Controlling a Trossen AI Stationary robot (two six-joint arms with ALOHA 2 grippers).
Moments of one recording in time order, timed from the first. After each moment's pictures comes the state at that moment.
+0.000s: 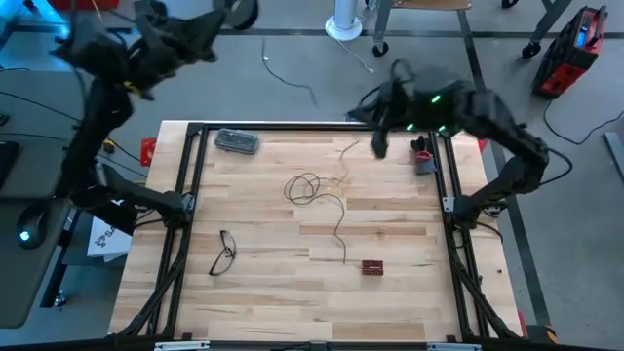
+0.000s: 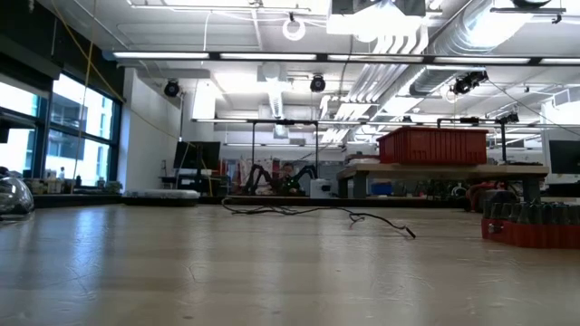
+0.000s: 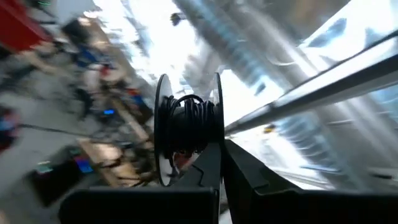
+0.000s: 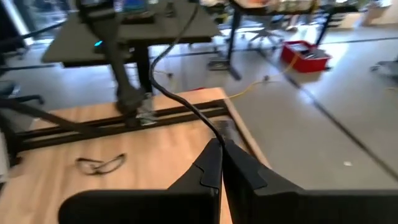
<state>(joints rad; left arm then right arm) 0.50 1.31 2.02 -0.24 0.10 -1.03 -0.17 1.48 2.02 -0.89 0.10 -0.02</state>
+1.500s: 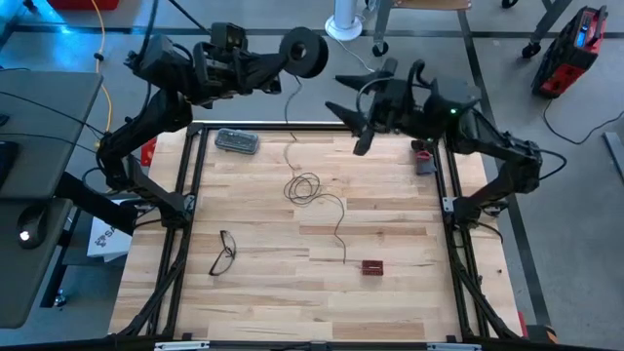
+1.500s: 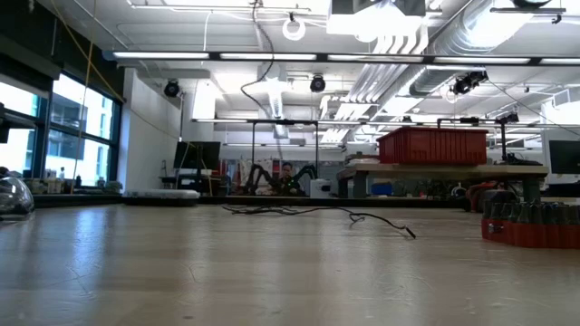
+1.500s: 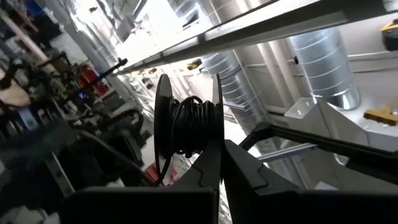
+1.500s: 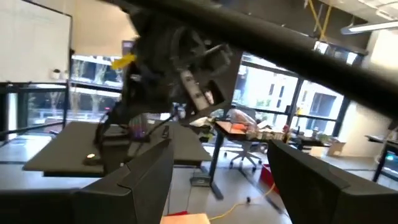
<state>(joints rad) 0.28 1.52 2.02 0.07 0.32 -1.18 -0.05 1.50 1.92 -0.23 0.23 -0.25</state>
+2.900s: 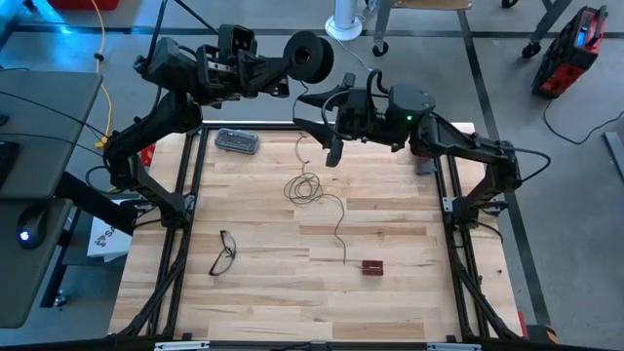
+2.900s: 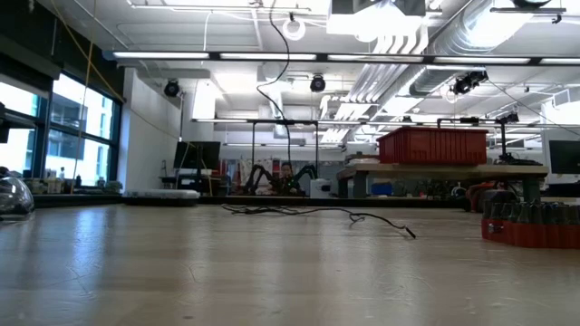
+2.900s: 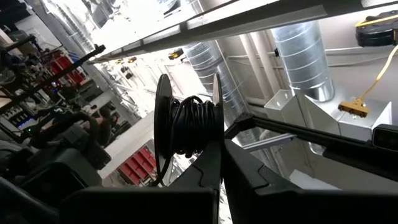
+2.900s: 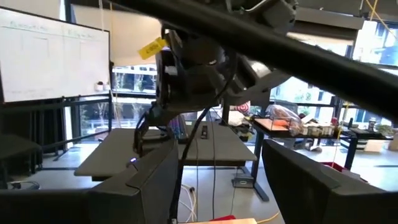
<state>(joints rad) 0.27 1.55 2.02 0.18 0.38 -1.23 -0.07 1.64 1.92 -0.11 0.08 -0.11</state>
